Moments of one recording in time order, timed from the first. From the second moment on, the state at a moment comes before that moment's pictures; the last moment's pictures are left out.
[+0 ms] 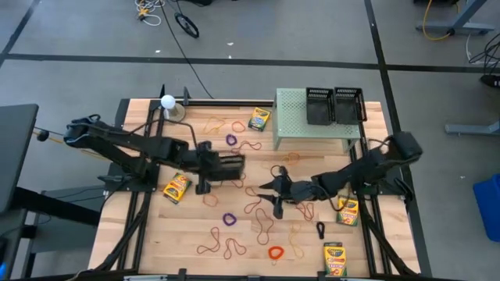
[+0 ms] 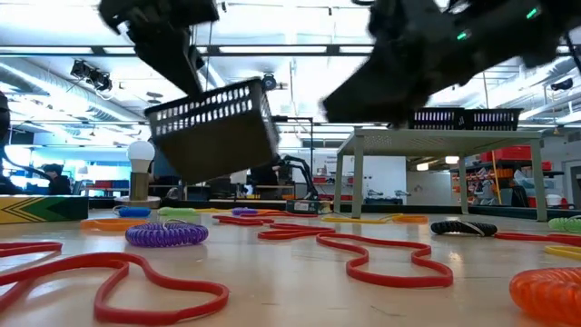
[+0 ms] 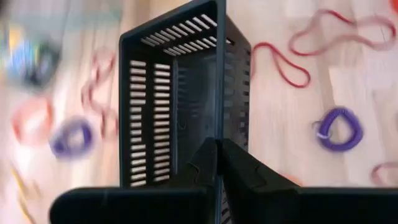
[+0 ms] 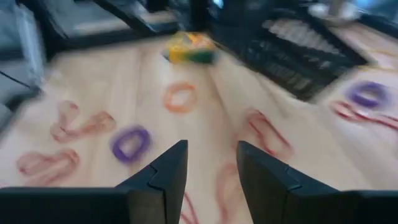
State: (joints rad) left arm -0.19 1.27 0.94 -0.59 -0.25 -0.03; right arm 0.36 1.60 0.69 0.45 0.45 0.30
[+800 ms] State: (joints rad) left arm -0.20 1.51 0.93 -0.18 -0.31 0.62; right arm 0.34 1.43 1.05 -0.41 0.37 -0.06
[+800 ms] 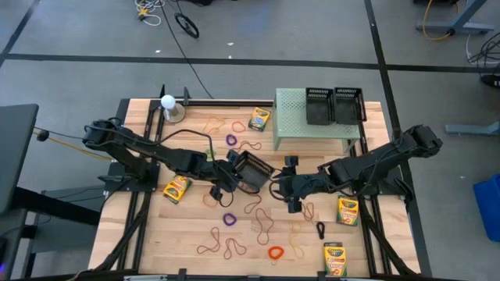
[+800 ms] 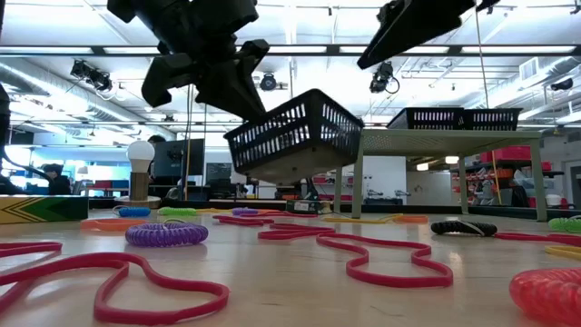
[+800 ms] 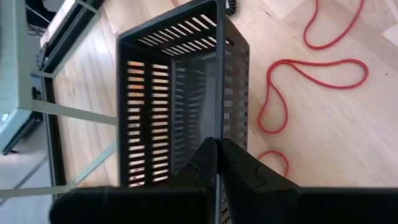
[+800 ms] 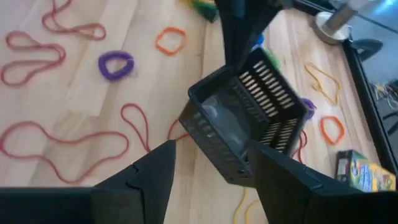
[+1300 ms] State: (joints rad) left arm -0.20 1.51 0.93 -0.15 -0.32 0.64; right arm 0.21 1.59 1.10 -0.44 0.27 -0.32
